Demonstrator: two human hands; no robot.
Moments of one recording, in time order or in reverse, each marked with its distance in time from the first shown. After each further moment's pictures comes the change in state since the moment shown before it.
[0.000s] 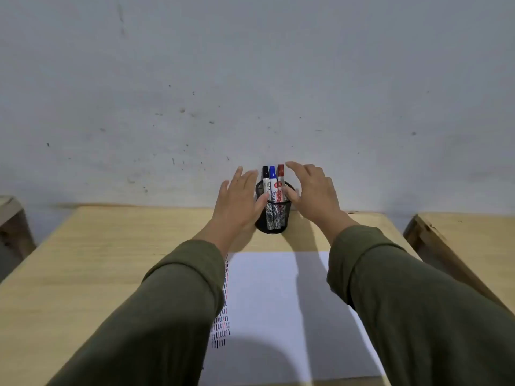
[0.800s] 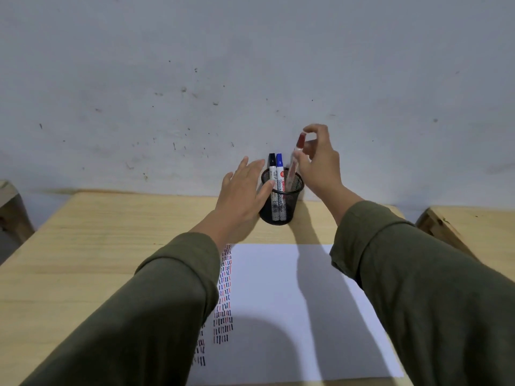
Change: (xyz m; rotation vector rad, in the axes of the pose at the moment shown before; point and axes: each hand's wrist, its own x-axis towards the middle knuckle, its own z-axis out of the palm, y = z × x) left_hand 0.000 -0.008 0.006 -0.201 0.026 0.011; right_hand 0.025 -0.019 -0.011 0.611 0.160 0.200
